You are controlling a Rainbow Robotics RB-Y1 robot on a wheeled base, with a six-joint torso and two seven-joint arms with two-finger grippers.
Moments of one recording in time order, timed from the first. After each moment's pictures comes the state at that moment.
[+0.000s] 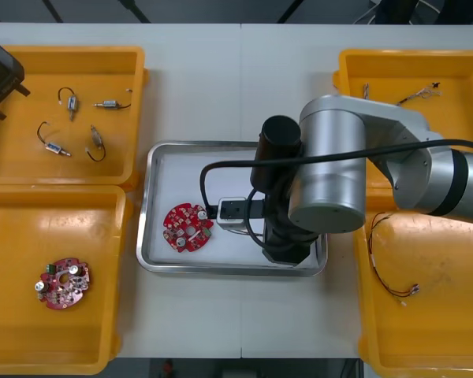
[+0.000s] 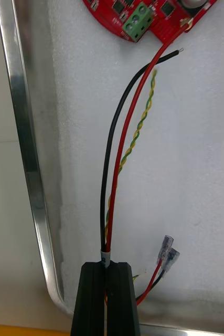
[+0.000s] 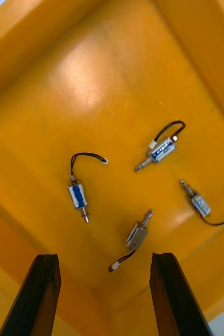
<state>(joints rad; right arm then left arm) -1.03 -0.69 1.07 -1.96 -0.96 1.55 1.65 -0.75 1.05 -0.20 -1.55 0.91 1.51 -0.27</state>
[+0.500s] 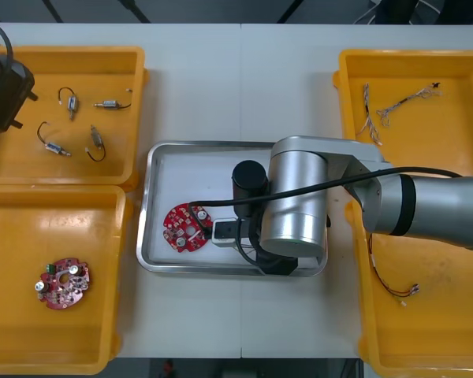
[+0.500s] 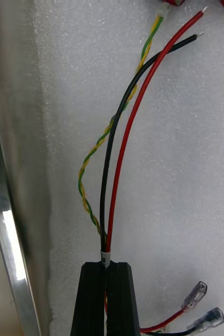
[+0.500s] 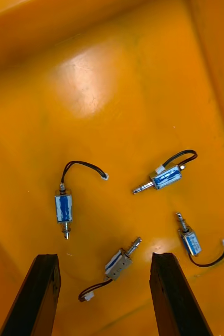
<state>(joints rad) -1.03 -0.60 1.20 -1.83 -0.85 1.50 1.65 -0.75 1.05 -0.31 -1.50 0.88 1.39 -0.04</state>
